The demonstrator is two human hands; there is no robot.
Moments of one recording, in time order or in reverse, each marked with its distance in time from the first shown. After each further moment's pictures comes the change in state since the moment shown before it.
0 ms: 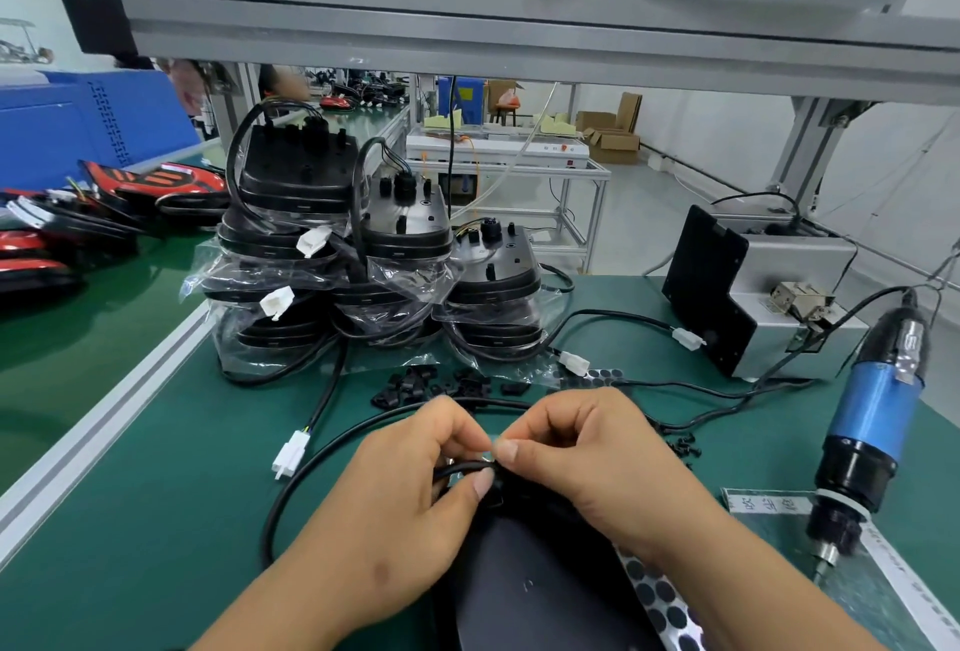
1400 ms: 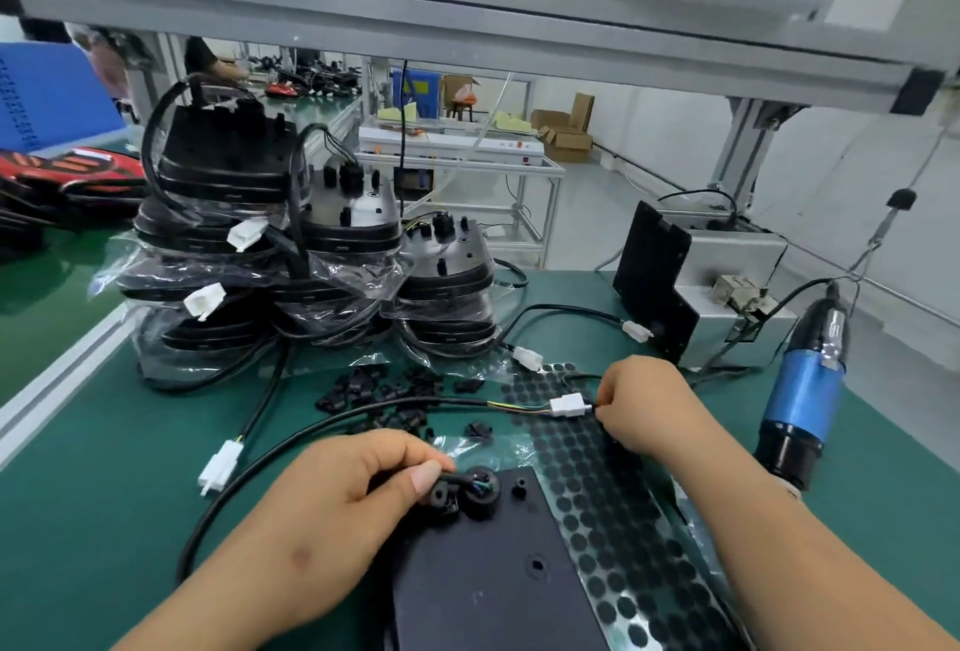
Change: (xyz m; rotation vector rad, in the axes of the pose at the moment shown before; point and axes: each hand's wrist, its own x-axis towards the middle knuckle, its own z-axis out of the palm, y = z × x) left_hand 0.008 -0.010 -0.001 -0.069 -0.135 -0.118; right_hand 0.053 0.071 -0.084 -1.057 0.190 0.354
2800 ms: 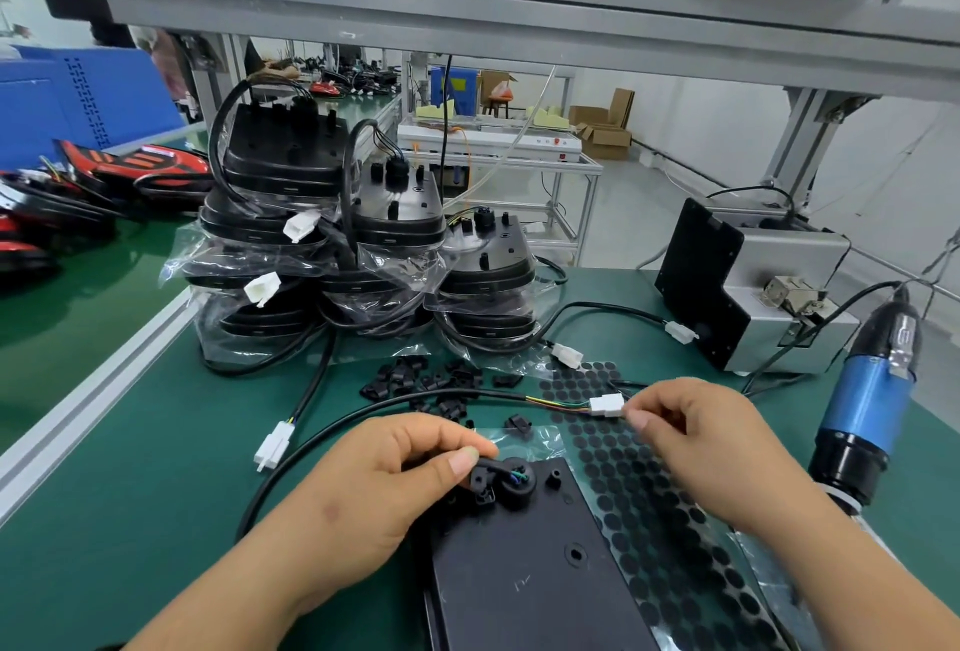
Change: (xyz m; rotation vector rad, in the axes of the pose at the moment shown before) left_hand -0.003 -0.001 -0.002 -0.351 -0.038 -0.099; right_hand -0.057 0.000 -0.005 0.488 0.111 -0.178
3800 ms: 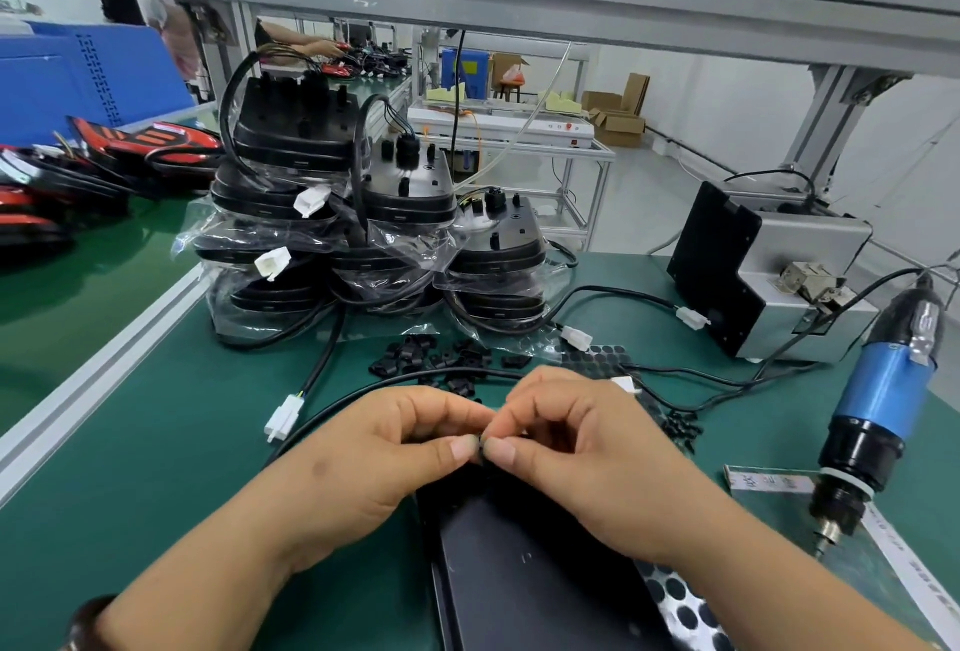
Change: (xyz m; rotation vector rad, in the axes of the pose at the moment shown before) left_hand 0.002 -0.003 -0.009 -0.190 -0.179 -0.010; right_hand -0.025 -0.078 0.028 0.513 -0.274 -0.336
